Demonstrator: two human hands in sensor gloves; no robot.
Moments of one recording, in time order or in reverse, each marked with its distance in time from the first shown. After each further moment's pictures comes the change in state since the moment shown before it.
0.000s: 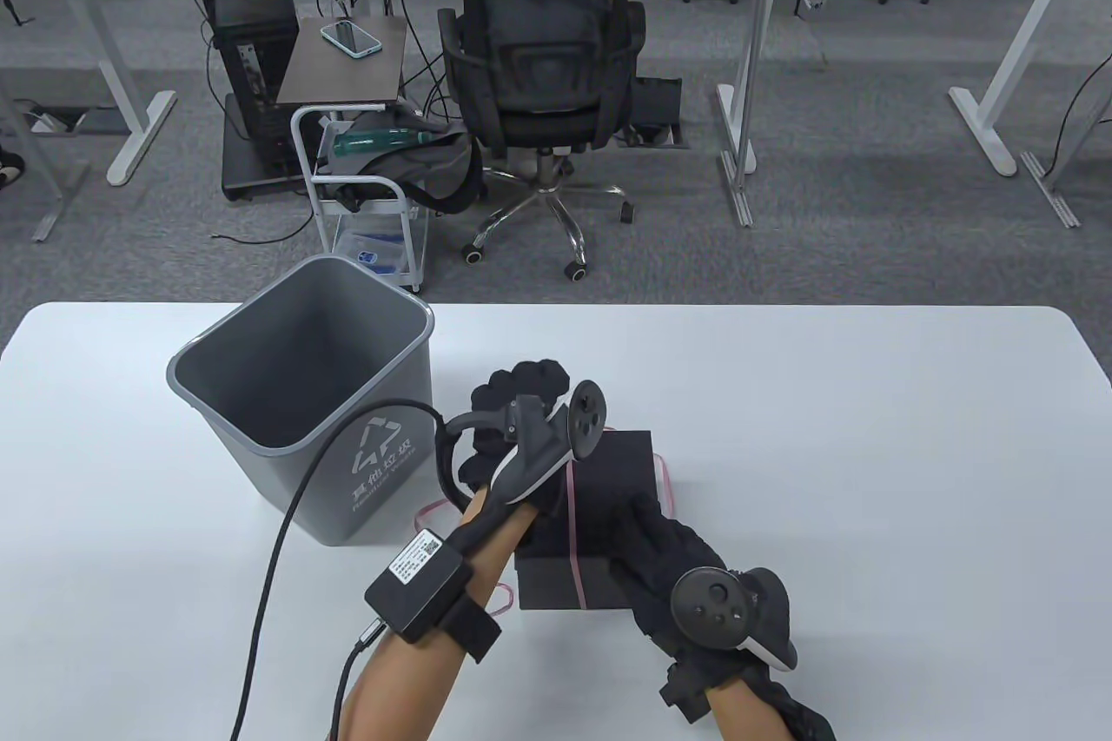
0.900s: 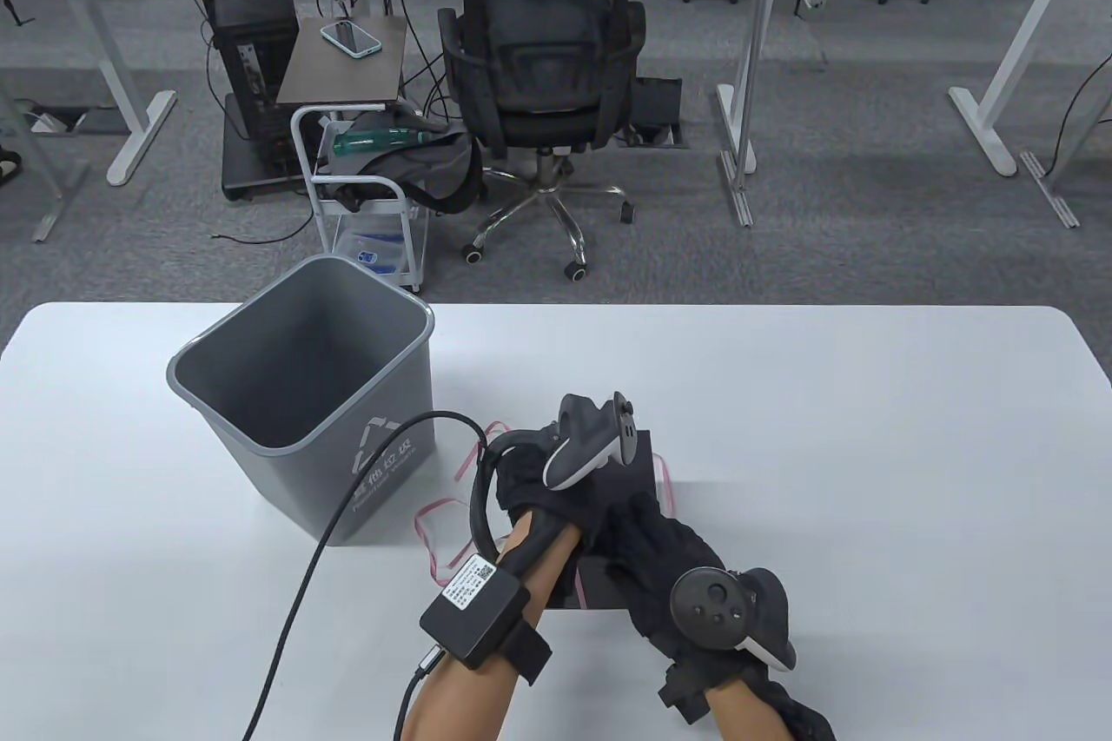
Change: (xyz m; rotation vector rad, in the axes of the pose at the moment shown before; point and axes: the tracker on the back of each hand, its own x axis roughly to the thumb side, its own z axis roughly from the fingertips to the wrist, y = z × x) left_hand 0.036 -0.047 -0.008 -0.509 0.098 -0.148; right_hand 0.000 0.004 0.000 -0.002 0.000 0.010
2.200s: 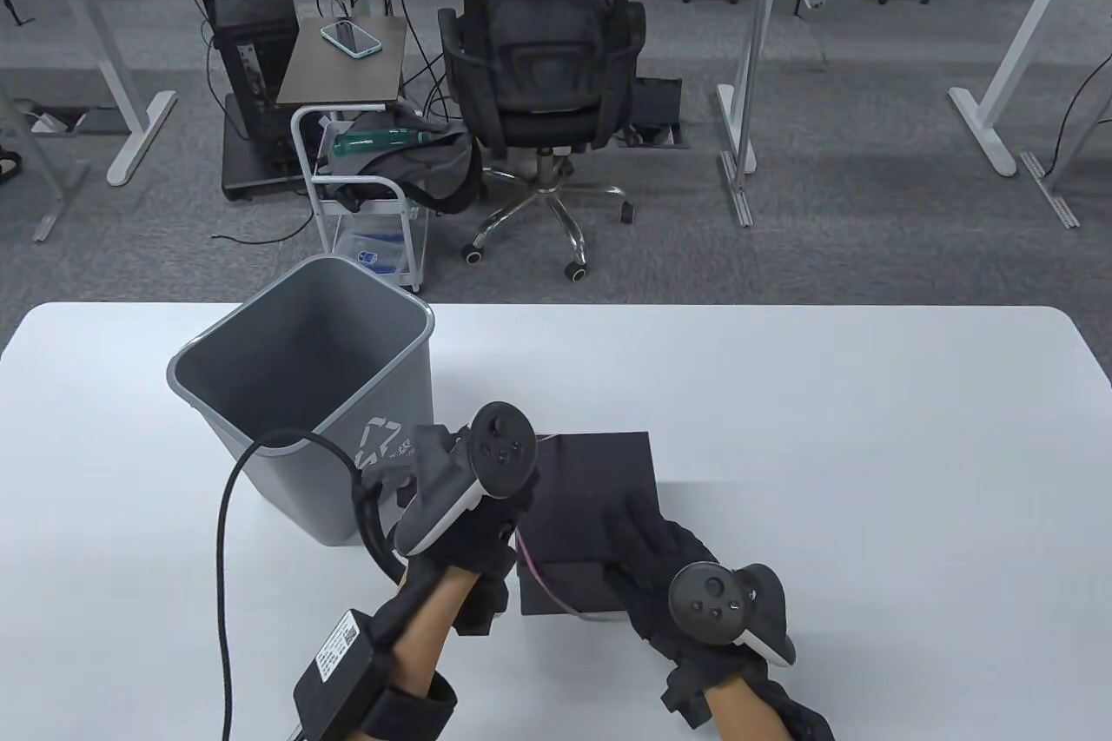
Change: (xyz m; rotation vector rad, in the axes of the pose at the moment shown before) left_hand -0.117 0.041 0.088 0.359 -0.107 0.340; right_hand -0.005 0.003 -0.002 0.070 0.021 -0.029
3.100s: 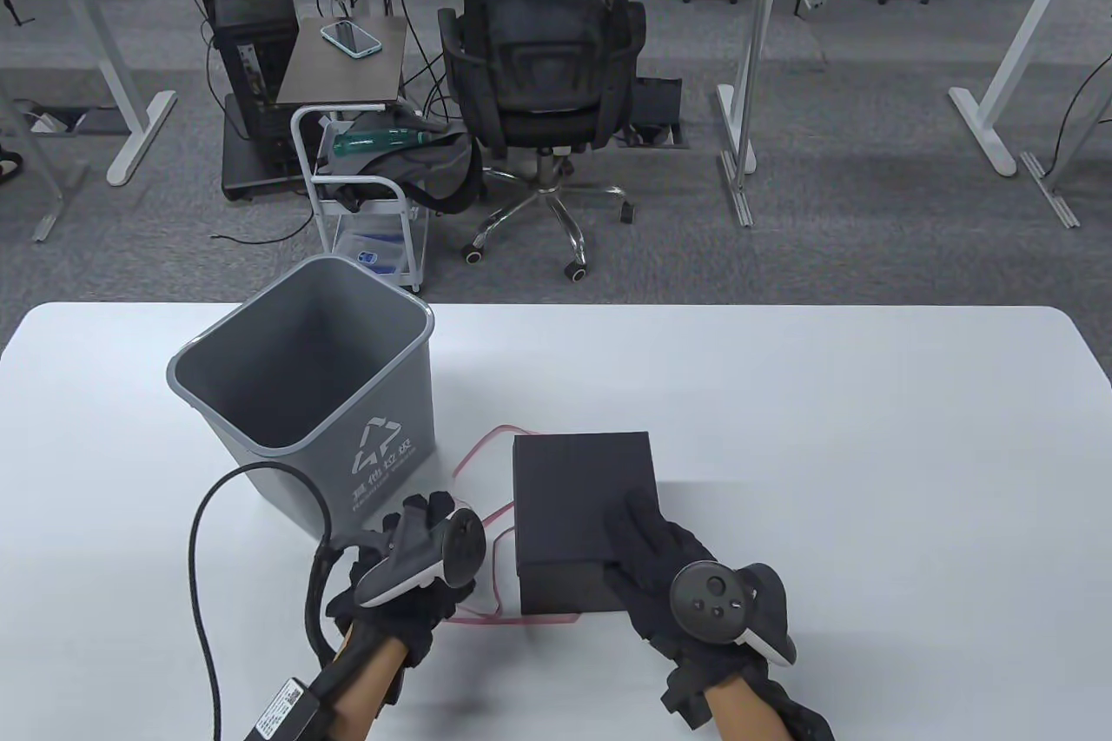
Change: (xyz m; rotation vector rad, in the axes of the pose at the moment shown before) left_hand -0.072 -0.156 0.000 -0.529 -0.176 -0.289; right_hand -0.001 0.001 0.000 0.004 0.003 -0.009
